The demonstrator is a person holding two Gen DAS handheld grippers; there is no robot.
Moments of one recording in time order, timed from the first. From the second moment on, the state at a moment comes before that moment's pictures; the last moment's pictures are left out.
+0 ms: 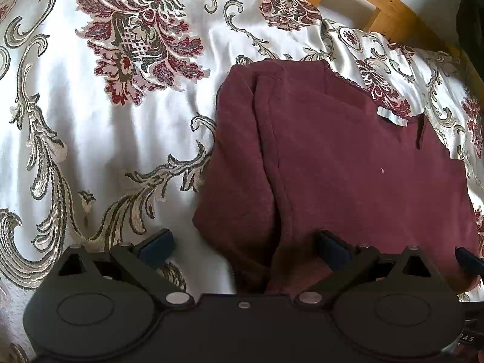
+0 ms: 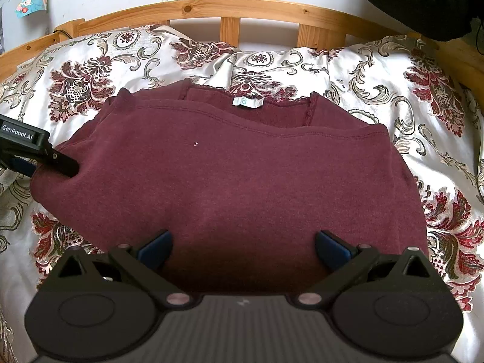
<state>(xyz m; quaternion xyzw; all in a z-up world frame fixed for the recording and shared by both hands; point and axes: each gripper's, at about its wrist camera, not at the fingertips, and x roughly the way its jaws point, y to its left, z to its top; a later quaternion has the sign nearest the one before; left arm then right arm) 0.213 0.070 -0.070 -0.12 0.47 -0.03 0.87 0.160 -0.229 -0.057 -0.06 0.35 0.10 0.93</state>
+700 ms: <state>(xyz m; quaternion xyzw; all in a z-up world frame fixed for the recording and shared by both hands) 0.204 0.069 -0.059 -0.14 0.43 -0.06 0.89 0.161 -0.229 -0.056 -0.06 0.35 0.10 0.93</state>
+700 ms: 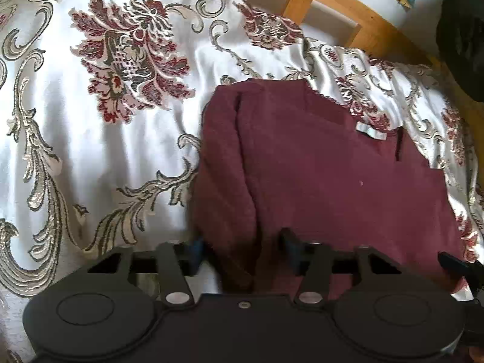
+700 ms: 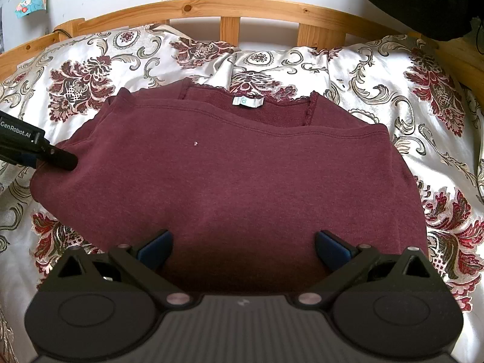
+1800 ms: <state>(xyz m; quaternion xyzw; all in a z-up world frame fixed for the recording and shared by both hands) 0.201 -0.164 0.017 0.03 0.38 -0.25 0.89 0.157 -0.421 0.005 0.16 0.30 -0.04 0.94</state>
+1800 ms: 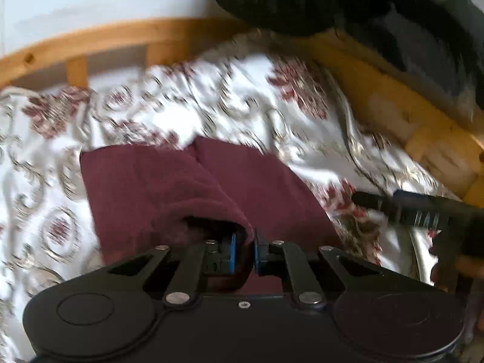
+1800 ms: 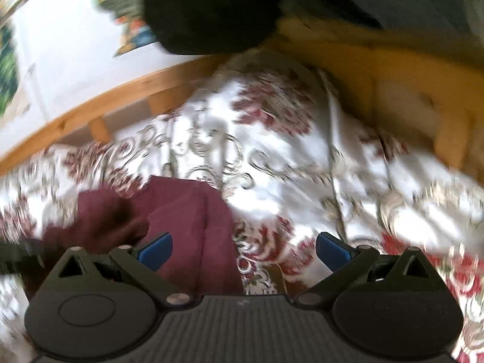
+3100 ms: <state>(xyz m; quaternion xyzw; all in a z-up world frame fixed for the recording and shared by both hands) 0.145 -0.149 0.027 0.02 0.42 -0.29 0.86 0.178 -0.423 -0.020 0.31 0.31 0.05 0.90</state>
